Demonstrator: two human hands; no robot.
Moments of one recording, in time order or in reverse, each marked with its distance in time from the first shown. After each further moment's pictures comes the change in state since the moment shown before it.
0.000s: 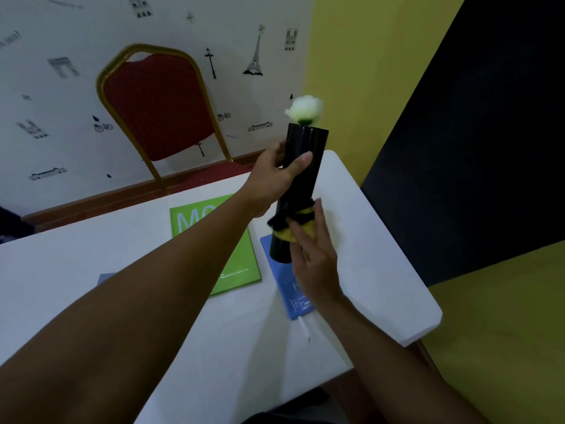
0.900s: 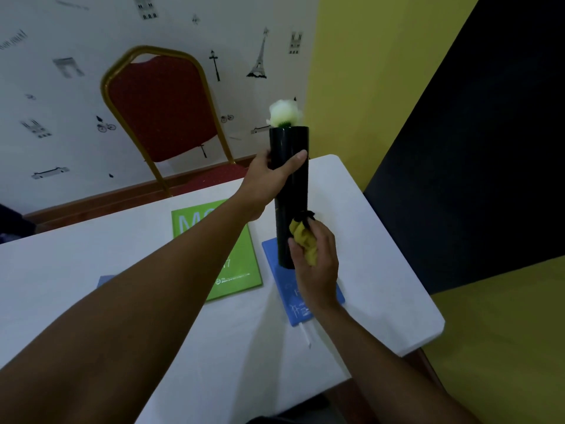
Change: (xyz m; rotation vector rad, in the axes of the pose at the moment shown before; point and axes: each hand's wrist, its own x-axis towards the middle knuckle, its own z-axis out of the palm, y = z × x) left_hand 0.005 -0.001 -0.014 0.014 0.092 -0.080; right_hand -0.002 -0.007 0.009 0.184 0.089 0.303
